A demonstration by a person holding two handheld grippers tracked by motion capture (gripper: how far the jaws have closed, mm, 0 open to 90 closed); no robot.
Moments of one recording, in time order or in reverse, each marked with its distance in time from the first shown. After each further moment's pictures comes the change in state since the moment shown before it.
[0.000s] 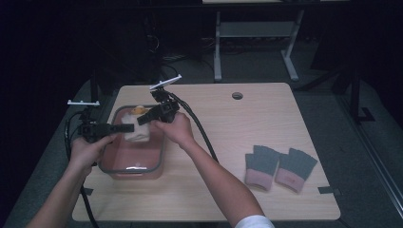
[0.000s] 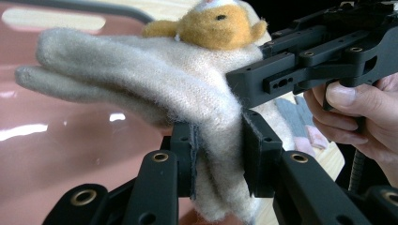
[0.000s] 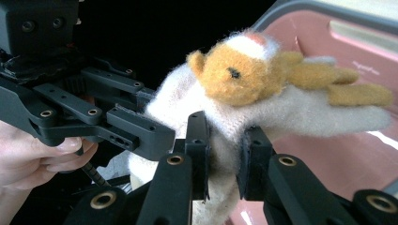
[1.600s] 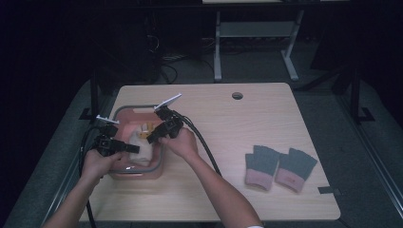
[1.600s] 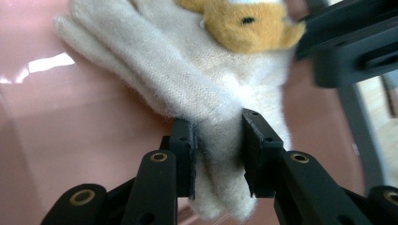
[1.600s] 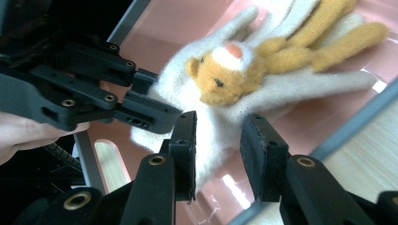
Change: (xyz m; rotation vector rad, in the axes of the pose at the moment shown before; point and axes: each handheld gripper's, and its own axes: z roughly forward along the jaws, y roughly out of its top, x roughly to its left) left arm 0.031 -0.034 0.048 0.281 0.228 -0.013; right arm -0.032 -0.040 0.029 0.154 -0.104 0.065
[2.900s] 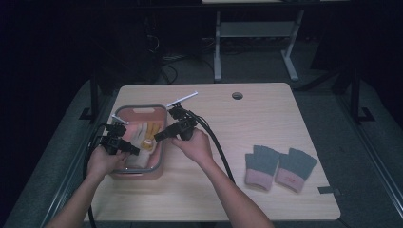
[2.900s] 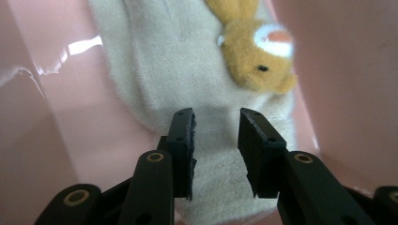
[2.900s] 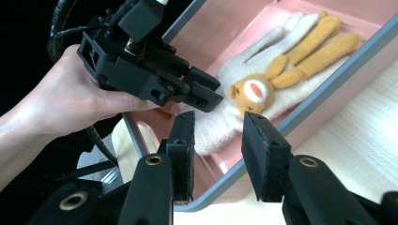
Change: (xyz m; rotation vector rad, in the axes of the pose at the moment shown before) left arm -0.013 0.012 0.013 0.105 0.181 0.045; right arm 0.016 -0.030 -0.055 -0.120 0.032 -0.058
